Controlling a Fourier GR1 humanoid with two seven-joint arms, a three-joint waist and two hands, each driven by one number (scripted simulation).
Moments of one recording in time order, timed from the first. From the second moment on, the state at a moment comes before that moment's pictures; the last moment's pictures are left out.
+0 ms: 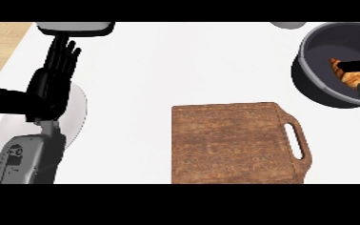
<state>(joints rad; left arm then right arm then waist) -0.29 0.20 0.10 -1.53 0.14 0.08 0.04 -0.85 -0.52 -0.68 -0.40 1.14 -0.65 0.43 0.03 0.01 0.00</state>
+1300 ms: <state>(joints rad) -0.27 0.21 0.13 -1.55 0.14 0.08 0.06 -0.49 -0.37 -0.86 -1.06 0.49 -0.75 0.02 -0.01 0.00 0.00</state>
